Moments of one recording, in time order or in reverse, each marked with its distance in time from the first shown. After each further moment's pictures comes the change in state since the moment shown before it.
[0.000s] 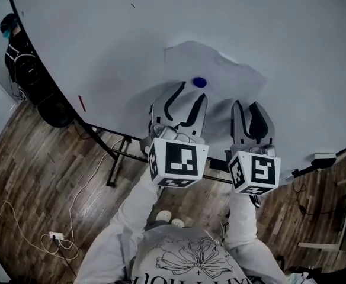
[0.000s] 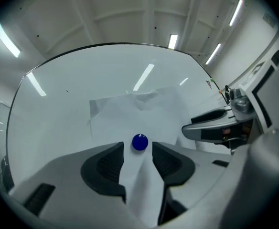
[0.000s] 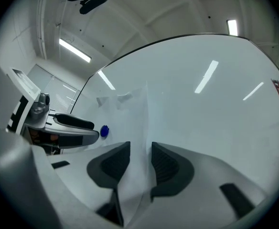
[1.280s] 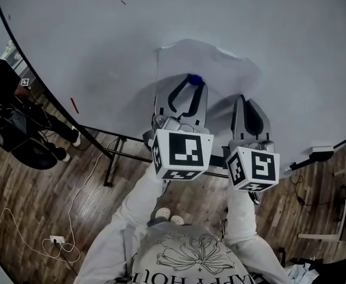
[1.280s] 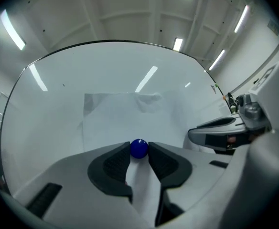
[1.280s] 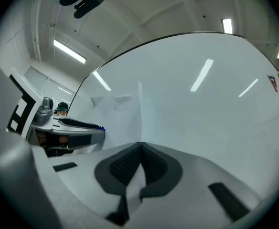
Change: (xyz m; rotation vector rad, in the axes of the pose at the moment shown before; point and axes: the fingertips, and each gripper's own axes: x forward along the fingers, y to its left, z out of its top) left arm 0.024 0.001 0.003 -0.070 -0.022 -0.011; right arm 0.008 -0.002 -0.004 0.053 0.004 -0.032
